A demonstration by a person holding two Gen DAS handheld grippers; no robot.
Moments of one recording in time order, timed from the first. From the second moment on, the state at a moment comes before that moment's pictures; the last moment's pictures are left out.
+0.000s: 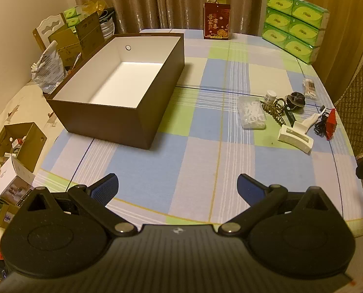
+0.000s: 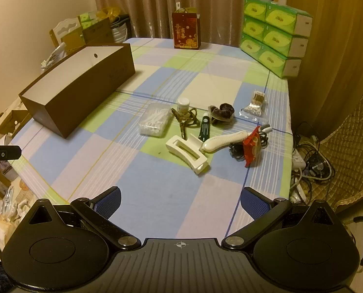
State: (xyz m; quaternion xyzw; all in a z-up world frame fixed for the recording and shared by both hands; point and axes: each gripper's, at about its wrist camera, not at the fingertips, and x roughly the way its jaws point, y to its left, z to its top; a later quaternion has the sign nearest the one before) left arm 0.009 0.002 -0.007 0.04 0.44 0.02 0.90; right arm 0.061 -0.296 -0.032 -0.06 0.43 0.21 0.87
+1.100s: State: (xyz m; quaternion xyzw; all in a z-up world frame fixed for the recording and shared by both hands) left arm 0.053 -0.042 -0.026 0.04 0.46 -0.03 0.89; right arm 0.109 -0.335 -0.053 -0.03 0.45 0.18 0.87
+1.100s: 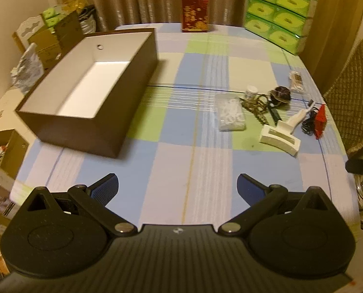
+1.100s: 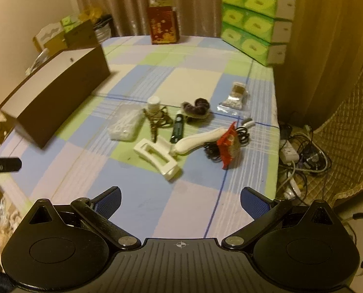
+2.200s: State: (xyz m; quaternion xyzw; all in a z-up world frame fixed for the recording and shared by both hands) left arm 0.173 -0.104 -0.084 0.07 0.48 -0.11 0.87; right arm 0.215 -0.379 -0.138 -0.12 0.40 0.25 0.87
